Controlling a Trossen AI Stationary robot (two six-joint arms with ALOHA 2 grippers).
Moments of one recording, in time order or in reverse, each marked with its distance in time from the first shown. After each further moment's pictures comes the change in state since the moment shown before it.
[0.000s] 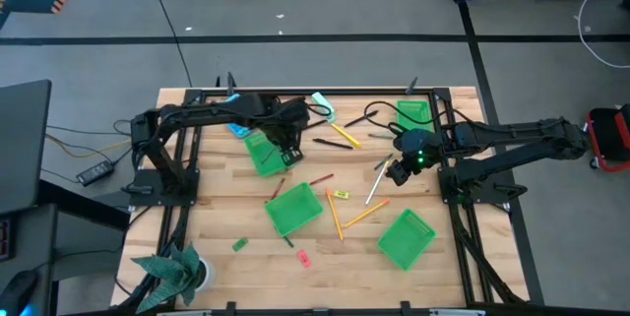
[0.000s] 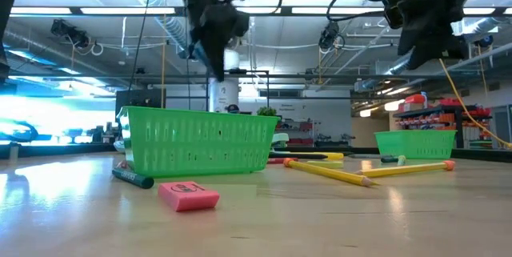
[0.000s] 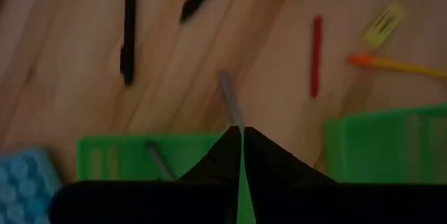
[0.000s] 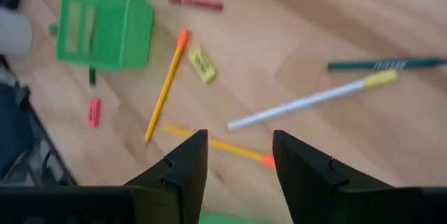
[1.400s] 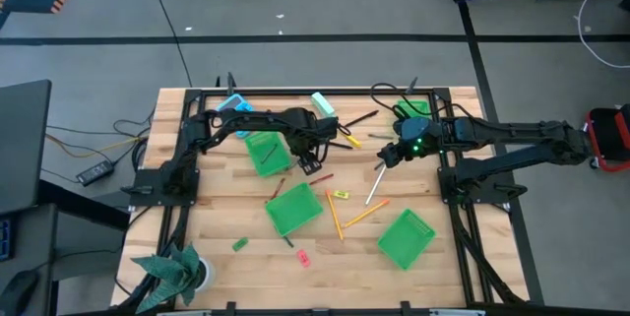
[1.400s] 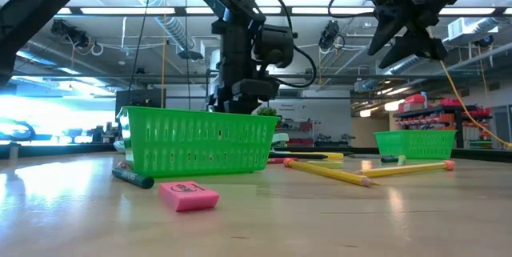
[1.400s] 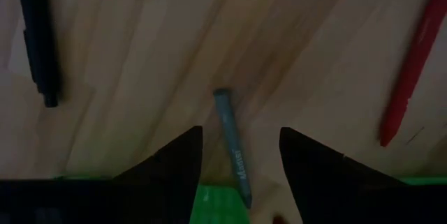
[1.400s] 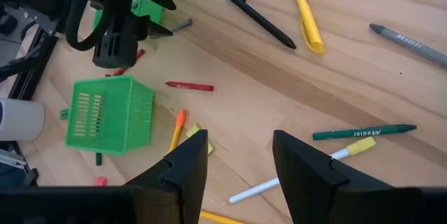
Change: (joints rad) left arm -0.020 0.441 0.212 -0.087 -0.011 -0.067; right arm -0.106 0.000 0.000 0.114 0.112 0.014
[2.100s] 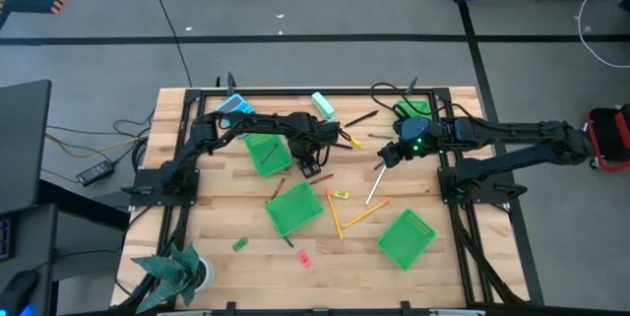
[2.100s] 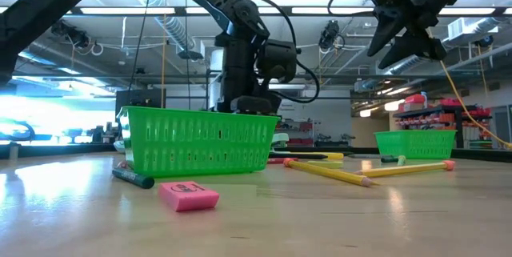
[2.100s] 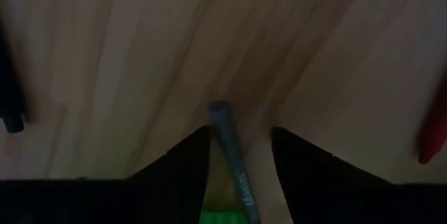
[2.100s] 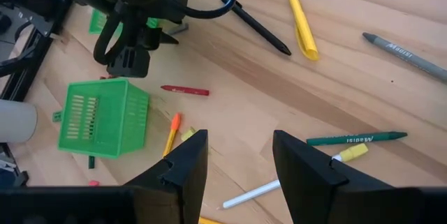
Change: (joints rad) left arm -0.003 0.061 -0.001 0.019 0.000 0.046; right arm 0.000 0.000 0.000 -0.001 0.023 -0.023
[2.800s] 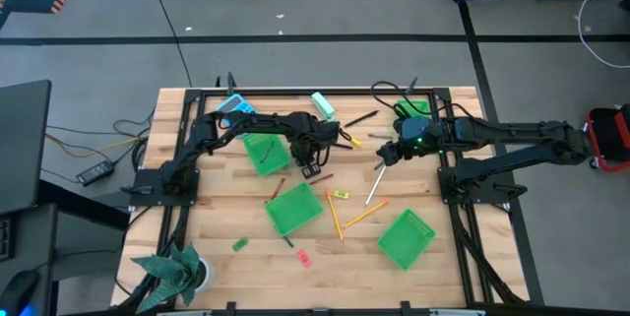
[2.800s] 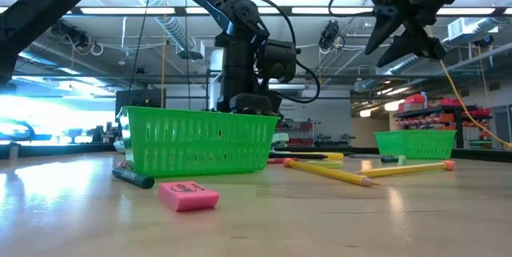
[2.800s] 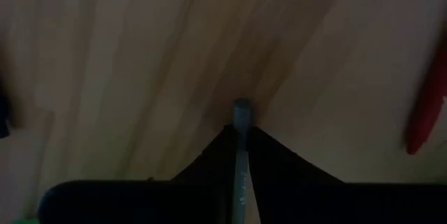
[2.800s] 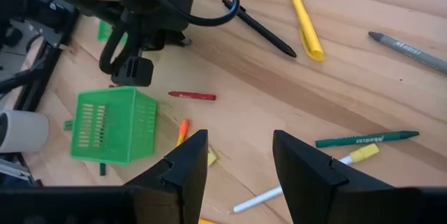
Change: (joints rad) left arm -0.001 0.000 0.000 -0.007 0.038 0.025; right arm 0.000 0.000 0.000 0.023 0.000 0.043
